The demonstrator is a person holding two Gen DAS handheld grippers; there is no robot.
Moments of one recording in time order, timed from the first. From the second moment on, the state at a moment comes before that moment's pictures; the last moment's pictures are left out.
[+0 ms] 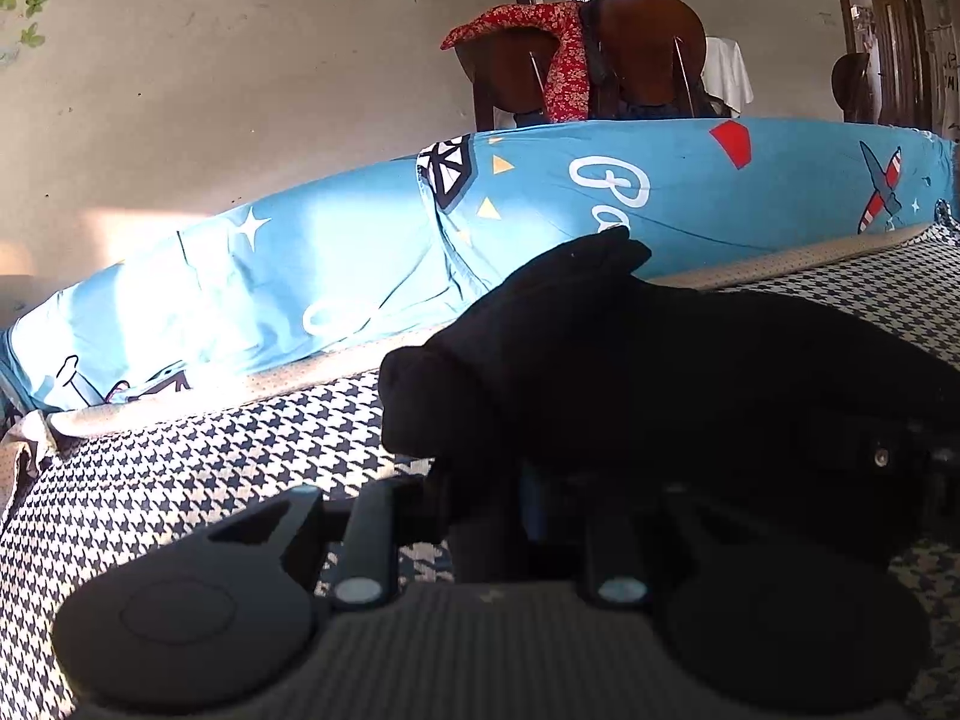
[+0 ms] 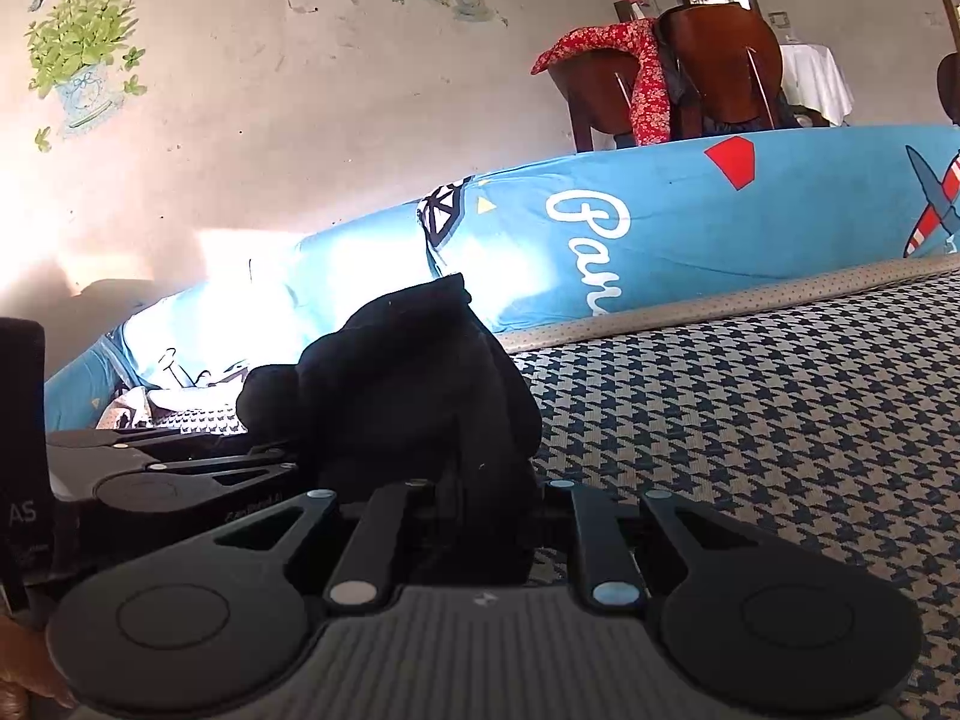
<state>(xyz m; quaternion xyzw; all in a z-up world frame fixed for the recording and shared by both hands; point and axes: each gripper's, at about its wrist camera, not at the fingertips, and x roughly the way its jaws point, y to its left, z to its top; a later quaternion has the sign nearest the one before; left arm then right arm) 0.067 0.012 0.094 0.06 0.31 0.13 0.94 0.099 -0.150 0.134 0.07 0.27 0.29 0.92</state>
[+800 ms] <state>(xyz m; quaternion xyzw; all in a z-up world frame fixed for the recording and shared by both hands) 0.066 0.016 0.093 0.07 0.30 0.14 0.94 0.100 -0.143 0.137 0.06 0.27 0.30 0.91</state>
